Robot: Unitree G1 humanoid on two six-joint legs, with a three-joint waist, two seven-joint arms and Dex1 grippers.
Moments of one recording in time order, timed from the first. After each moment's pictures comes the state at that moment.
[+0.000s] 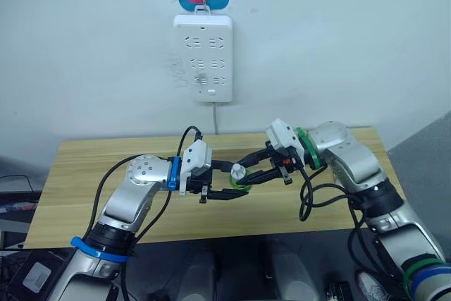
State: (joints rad) left arm -0.37 0.57 -0.20 -0.09 -0.33 0.14 -1.28; right arm -0.74 -0.41 0.35 0.11 0.36 0.30 1.45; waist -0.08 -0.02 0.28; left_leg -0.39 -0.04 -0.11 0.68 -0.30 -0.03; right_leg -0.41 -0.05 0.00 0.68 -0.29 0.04
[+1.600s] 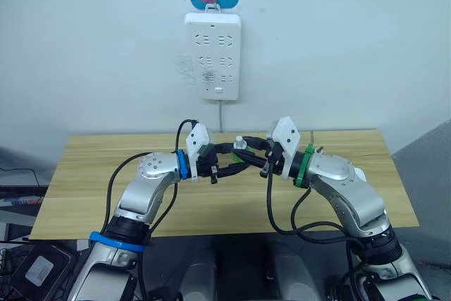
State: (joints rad) left arm -0.41 0.44 -0.16 0.03 -0.31 0.19 -1.04; right arm -0.40 -0.33 0.24 -0.37 0.29 0.56 0.68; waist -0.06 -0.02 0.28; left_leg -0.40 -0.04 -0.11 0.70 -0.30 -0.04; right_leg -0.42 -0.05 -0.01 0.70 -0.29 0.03
